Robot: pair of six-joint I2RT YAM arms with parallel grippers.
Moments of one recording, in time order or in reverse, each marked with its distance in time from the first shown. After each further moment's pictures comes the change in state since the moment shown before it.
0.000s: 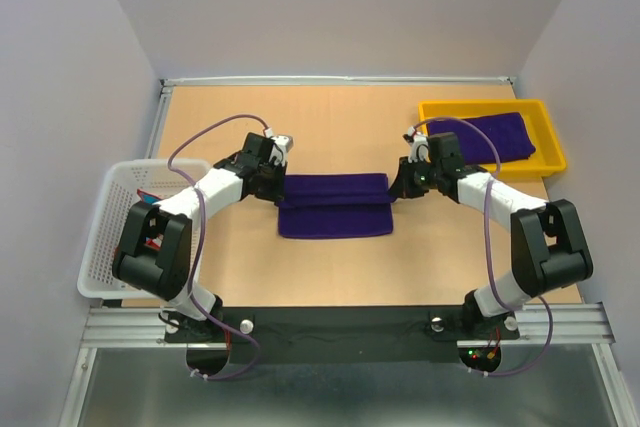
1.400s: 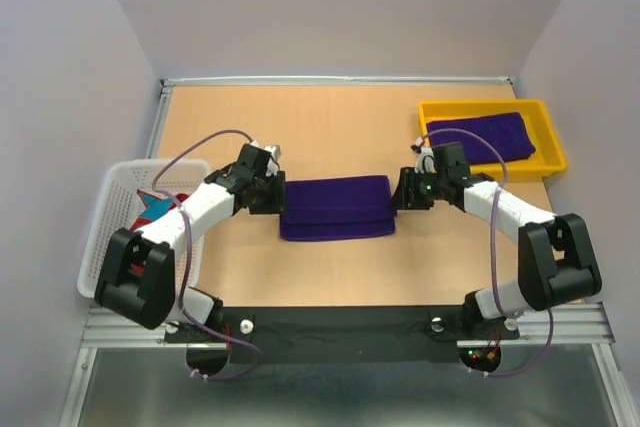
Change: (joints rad) left arm -0.041 -0.128 -0.081 -0.117 -0.027 -0.257; right arm -0.012 -0.063 -0.065 -0.084 -0.046 0.115
